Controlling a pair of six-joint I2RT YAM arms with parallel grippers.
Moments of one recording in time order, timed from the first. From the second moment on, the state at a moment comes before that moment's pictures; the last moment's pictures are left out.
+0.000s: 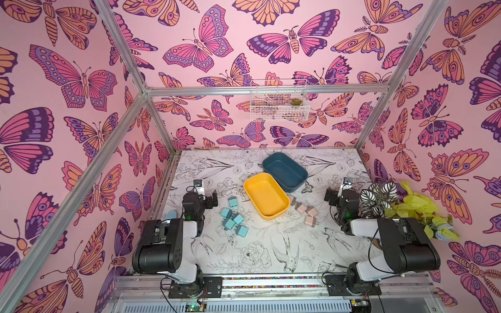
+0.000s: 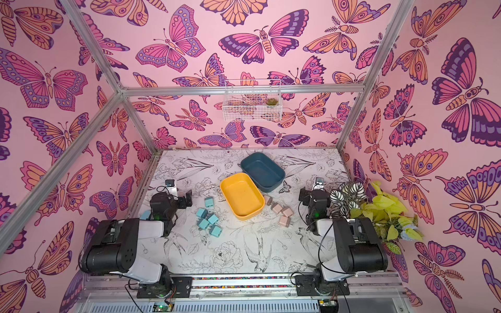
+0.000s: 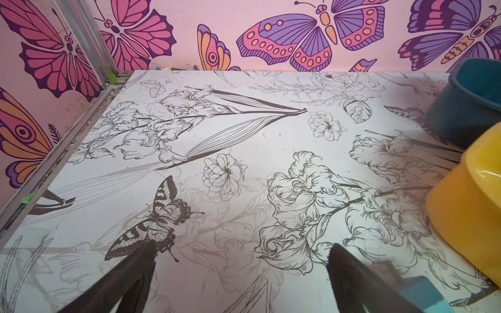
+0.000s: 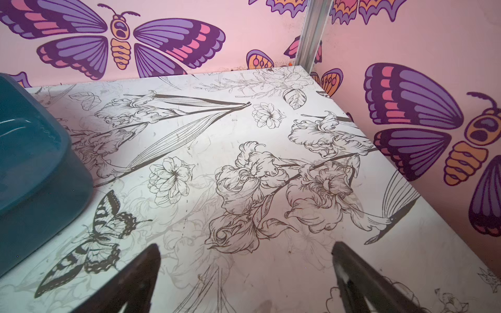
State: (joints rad) left arm 0.05 1.54 0.39 0.78 0.09 0.02; right arm 0.05 1.50 0.39 0.74 0.29 0.08
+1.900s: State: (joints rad) left arm -0.16 1.38 1.25 -0.80 -0.01 -0.41; right arm 0.52 1.60 1.35 -0.64 0.15 0.39
